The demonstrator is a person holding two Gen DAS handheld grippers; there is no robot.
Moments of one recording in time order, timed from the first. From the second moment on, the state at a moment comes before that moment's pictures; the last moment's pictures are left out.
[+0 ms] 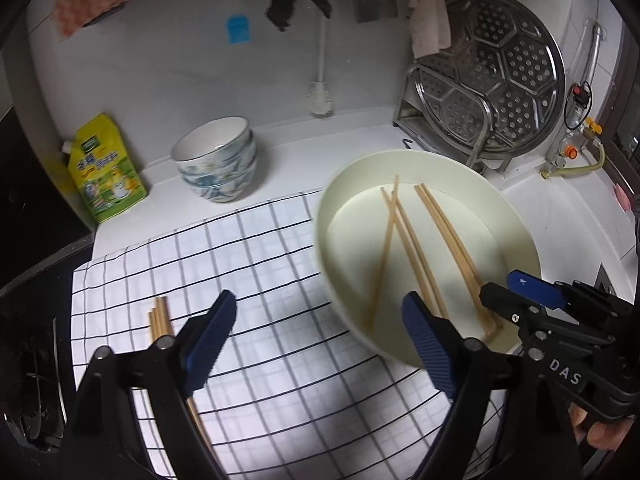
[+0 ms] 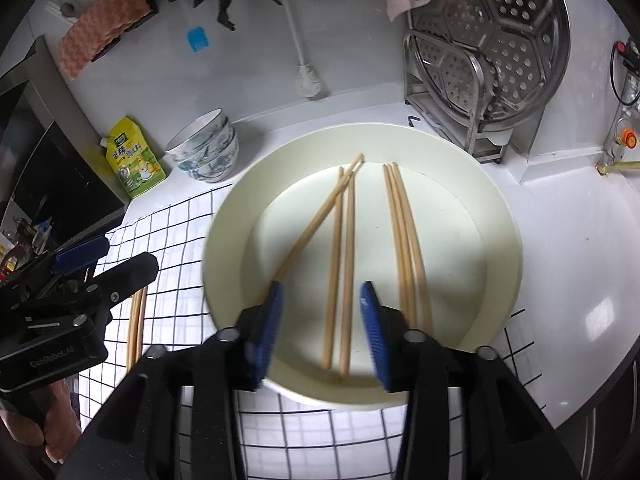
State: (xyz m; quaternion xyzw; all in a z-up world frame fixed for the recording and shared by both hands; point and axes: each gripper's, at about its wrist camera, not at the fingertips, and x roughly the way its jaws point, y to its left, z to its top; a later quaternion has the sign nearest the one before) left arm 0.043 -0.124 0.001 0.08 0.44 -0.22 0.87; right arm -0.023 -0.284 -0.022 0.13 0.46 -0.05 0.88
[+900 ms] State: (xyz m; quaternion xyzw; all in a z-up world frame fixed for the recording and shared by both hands) left arm 0.029 0.059 -0.027 0.05 0.44 -0.12 0.89; right arm -0.017 -0.126 -0.039 0.10 0.46 0.02 0.88
